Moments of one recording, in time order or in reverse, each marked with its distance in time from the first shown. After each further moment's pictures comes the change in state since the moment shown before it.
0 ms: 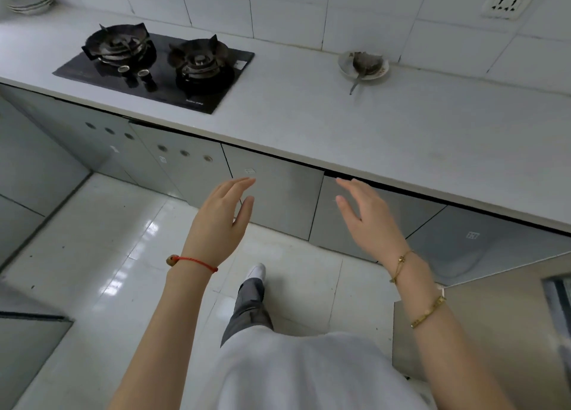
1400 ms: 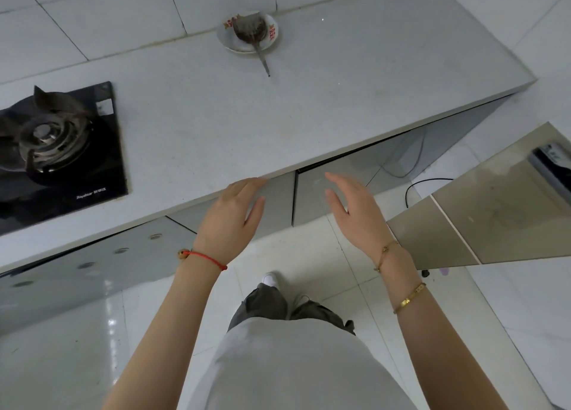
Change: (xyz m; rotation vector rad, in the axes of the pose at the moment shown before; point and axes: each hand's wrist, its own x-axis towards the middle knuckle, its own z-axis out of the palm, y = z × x) left_hand 0.239 -0.098 0.025 -0.126 -0.537 0.566; right_hand 0.116 -0.044 0.099 0.040 0.400 0.533
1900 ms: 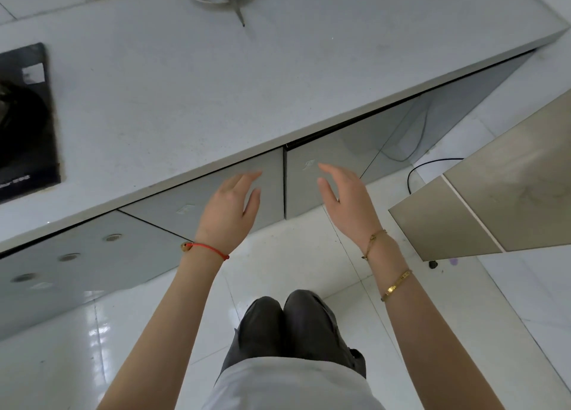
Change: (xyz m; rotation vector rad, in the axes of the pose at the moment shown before) left_hand 0.030 -0.073 0.130 -0.007 0.007 -0.022; right_hand 0.029 0.095 0.090 0.011 0.069 0.053
